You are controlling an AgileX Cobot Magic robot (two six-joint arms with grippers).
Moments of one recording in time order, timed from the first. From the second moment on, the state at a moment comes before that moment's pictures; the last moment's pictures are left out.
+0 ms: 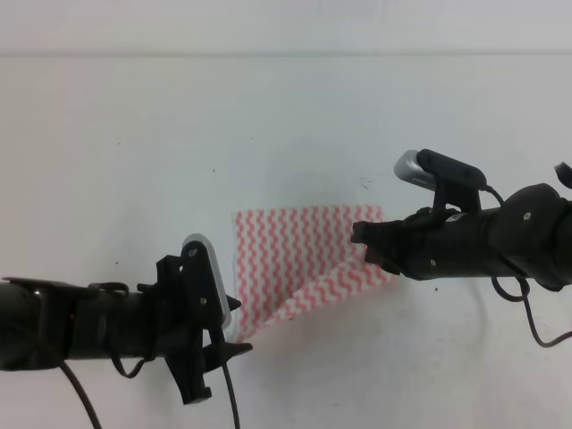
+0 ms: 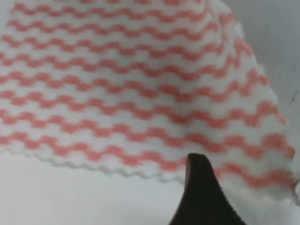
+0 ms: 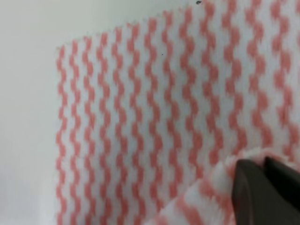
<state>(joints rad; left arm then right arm) -0.38 1.66 -0.62 -1.70 0.49 2.67 0.49 1.72 -0.95 0.92 0.21 -0.24</state>
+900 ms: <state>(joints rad) -0.38 1.71 -0.63 -1.75 0.44 2.77 0.49 1.71 -0.95 0.92 0.21 -0.26</state>
